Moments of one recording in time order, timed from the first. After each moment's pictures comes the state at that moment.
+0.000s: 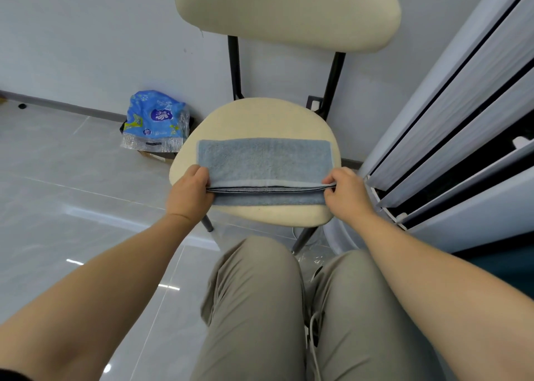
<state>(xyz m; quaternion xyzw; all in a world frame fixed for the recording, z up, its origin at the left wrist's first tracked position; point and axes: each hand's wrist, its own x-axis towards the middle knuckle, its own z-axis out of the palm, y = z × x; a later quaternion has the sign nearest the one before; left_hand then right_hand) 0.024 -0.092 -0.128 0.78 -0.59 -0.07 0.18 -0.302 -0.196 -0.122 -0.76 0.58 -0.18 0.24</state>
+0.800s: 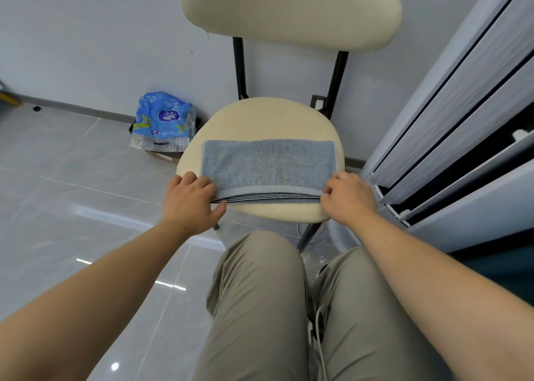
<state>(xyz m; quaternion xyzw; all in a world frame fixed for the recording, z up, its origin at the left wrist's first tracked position) 0.028 -0.059 -0.127 0.73 -0.68 0.09 -0.01 -0.297 -0.180 -0.112 -0.80 0.59 0.02 0.12</state>
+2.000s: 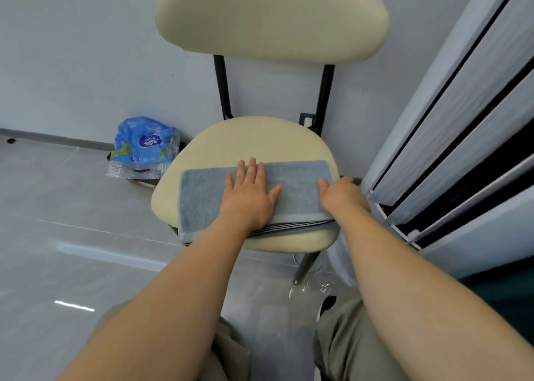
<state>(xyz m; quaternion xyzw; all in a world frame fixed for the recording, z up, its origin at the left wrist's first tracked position) -0.080 -0.177 -0.138 0.75 -0.65 -0.11 0.02 -0.268 -0.246 -0.137 -0.55 0.79 -0.03 0.26</state>
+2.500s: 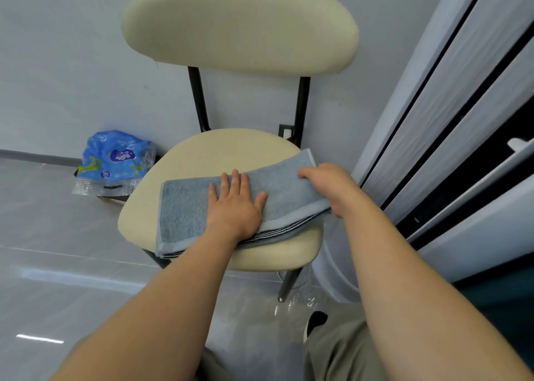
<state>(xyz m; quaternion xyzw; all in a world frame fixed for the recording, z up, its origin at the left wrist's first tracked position) -0.095 -0.206 -0.160 0.76 -0.64 -0.11 0.02 -0.280 -0.260 -0.079 -0.51 0.66 -0.24 0.49</state>
